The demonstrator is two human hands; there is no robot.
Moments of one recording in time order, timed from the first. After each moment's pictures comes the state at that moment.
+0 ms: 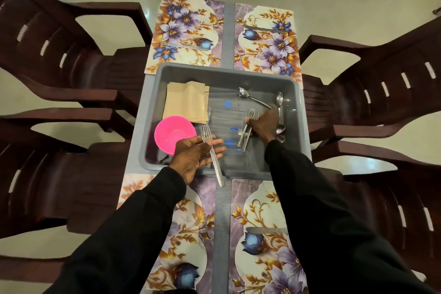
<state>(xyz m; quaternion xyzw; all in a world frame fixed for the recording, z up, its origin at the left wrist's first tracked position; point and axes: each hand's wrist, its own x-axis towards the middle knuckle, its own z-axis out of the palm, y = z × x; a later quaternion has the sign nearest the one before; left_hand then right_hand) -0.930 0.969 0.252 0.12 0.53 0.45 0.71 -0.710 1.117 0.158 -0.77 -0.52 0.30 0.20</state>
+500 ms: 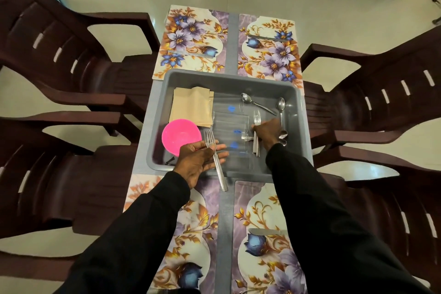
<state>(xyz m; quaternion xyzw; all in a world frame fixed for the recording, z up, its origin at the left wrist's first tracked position) -0.931 0.956 0.266 0.12 0.53 0.46 0.70 -0.712 1.106 0.159 -0.79 -0.42 0.38 0.25</state>
